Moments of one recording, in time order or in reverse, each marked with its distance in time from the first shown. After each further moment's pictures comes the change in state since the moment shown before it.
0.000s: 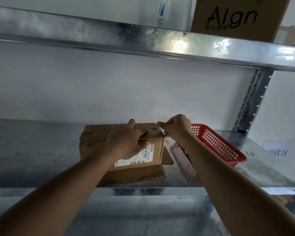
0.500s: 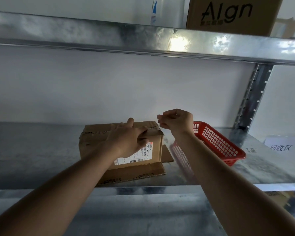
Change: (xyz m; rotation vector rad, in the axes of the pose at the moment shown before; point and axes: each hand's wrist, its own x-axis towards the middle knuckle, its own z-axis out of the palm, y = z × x) left_hand 0.005 0.007 -0.003 -0.029 -0.045 -0.028; right_hand -0.011 0.003 -0.005 0.764 0.107 0.080
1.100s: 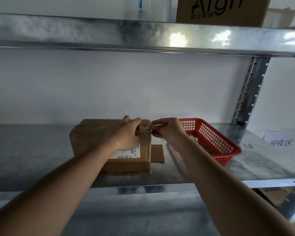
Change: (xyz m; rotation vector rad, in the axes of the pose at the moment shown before) left_hand 0.025 0.011 0.001 -0.205 -0.078 -0.074; right_hand 0.003 0.021 -0.009 -0.123 -0.235 0.195
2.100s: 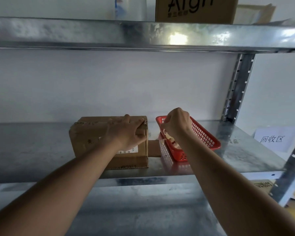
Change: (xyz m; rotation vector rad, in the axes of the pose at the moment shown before) left_hand -0.003 0.072 0.011 0.279 -0.042 -0.059; right_hand -0.005 -0.003 -0.078 -0.809 0.279 -0.199
